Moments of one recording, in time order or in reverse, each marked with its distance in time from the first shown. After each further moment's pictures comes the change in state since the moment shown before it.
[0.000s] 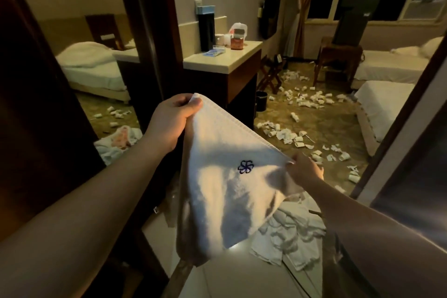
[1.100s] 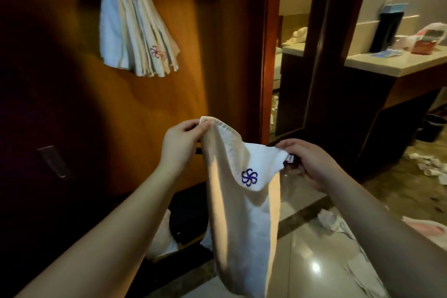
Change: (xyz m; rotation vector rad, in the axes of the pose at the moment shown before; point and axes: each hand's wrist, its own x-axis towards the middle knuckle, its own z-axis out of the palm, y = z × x) left_hand -0.408 0.076 -0.195 0.245 0.740 -0.101; right_hand -0.381 -0.182 -0.021 0.833 -0.930 -0.498
